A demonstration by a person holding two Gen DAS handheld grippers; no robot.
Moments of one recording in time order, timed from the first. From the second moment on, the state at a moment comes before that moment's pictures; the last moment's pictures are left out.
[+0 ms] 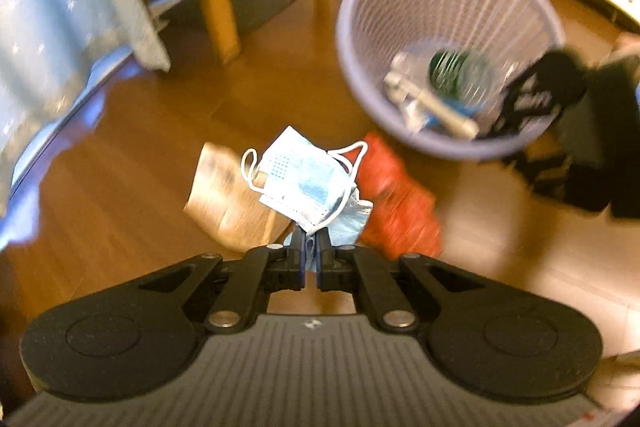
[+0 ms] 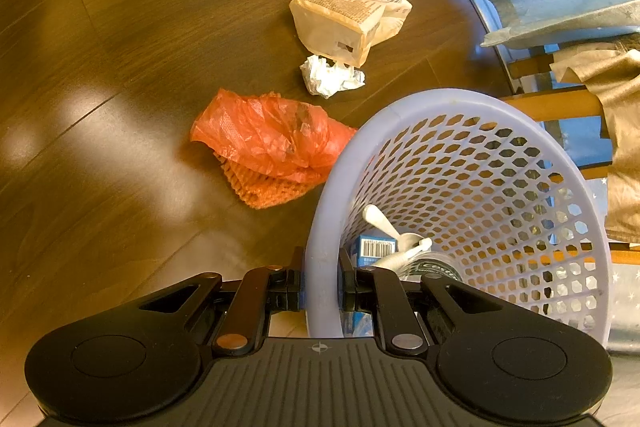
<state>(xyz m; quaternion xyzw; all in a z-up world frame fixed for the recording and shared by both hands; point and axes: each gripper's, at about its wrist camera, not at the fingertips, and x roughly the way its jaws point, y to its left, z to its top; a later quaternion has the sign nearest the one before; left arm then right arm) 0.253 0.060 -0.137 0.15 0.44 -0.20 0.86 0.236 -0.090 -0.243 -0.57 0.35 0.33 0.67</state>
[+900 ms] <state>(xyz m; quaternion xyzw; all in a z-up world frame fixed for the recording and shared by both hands) 0.318 -0.058 -0.100 0.14 0.36 -0.30 0.87 0.237 -0.097 -0.239 -0.56 0.35 0.33 0.68</state>
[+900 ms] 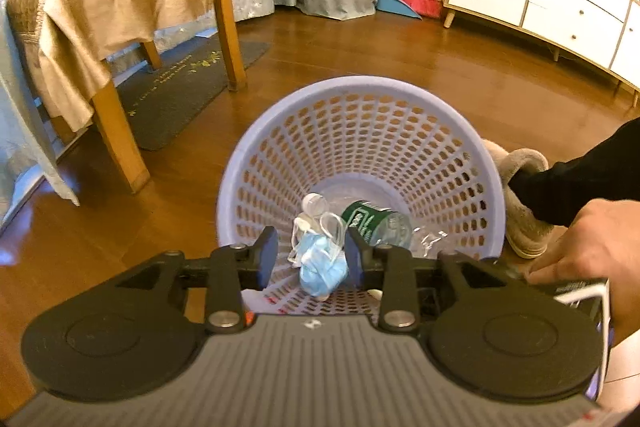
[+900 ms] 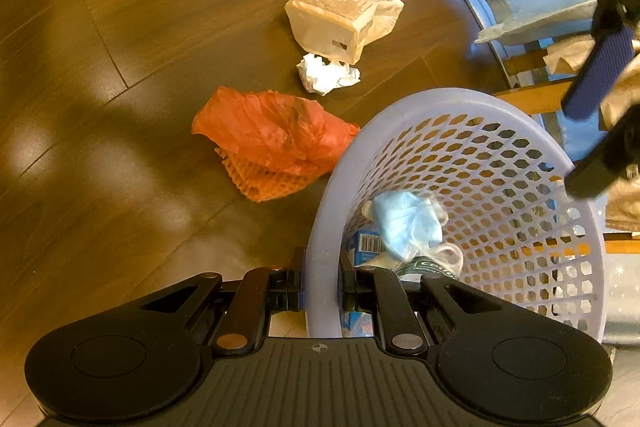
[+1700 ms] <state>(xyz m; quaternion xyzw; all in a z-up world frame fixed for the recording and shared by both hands) 0.279 0.033 -0.117 0.14 0.41 -0.19 0.88 0.241 -0.097 -0.241 -0.55 0.35 0.33 0.68</state>
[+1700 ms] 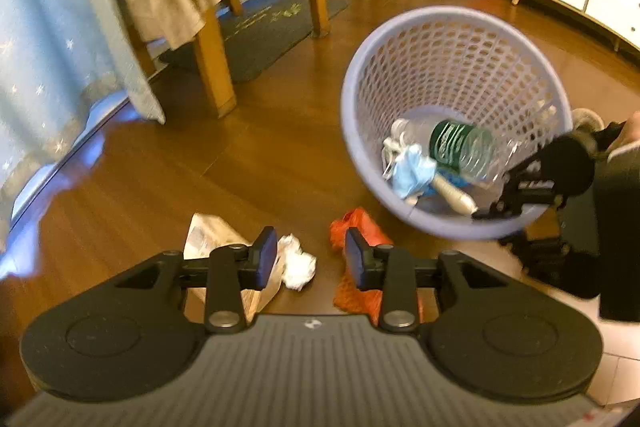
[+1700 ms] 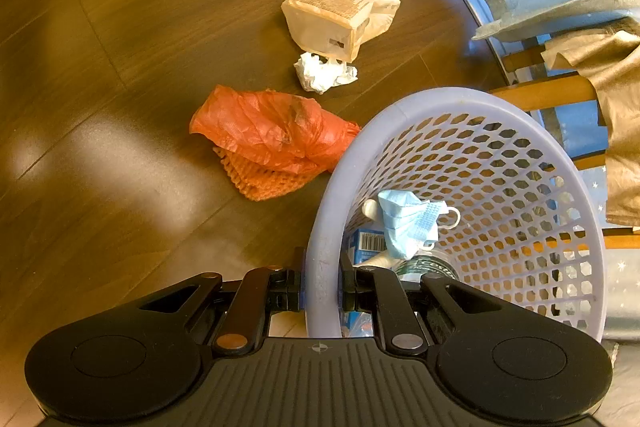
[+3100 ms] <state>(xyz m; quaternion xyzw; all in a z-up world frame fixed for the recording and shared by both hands) 0.292 -0.016 -0.250 0.08 0.48 -0.20 0.85 0.246 -0.108 -0.247 -0.57 0.35 0.32 0.67</state>
